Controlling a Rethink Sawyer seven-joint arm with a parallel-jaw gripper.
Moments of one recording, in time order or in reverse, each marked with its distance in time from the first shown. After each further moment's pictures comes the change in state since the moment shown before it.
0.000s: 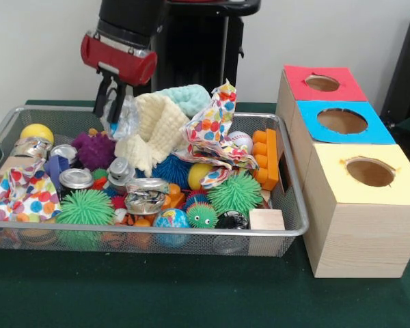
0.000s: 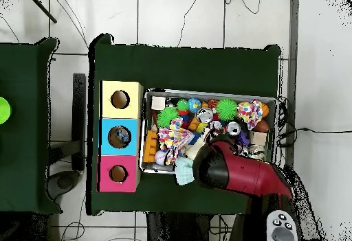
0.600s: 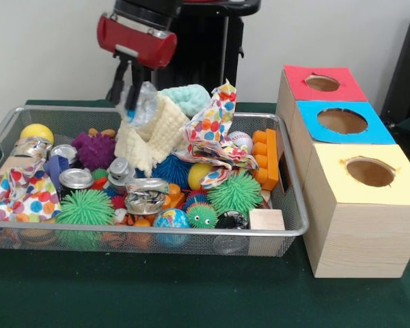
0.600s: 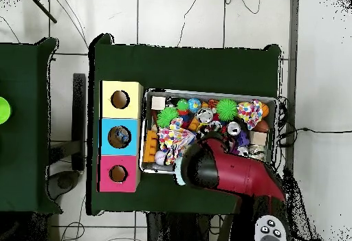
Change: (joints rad) arm 0.061 -0.053 -0.001 0.005 0.016 0.030 0.000
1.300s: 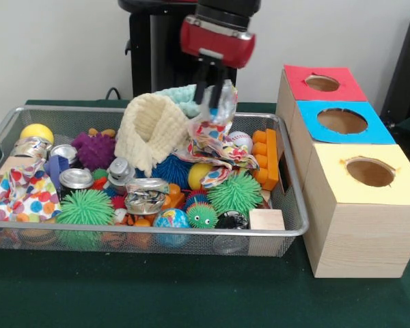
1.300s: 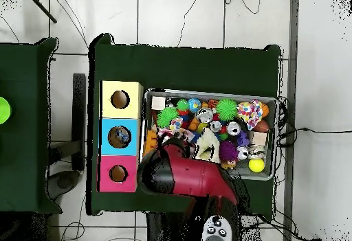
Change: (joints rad) arm 0.197 -0.002 -0.017 0.077 0.143 0.034 0.001
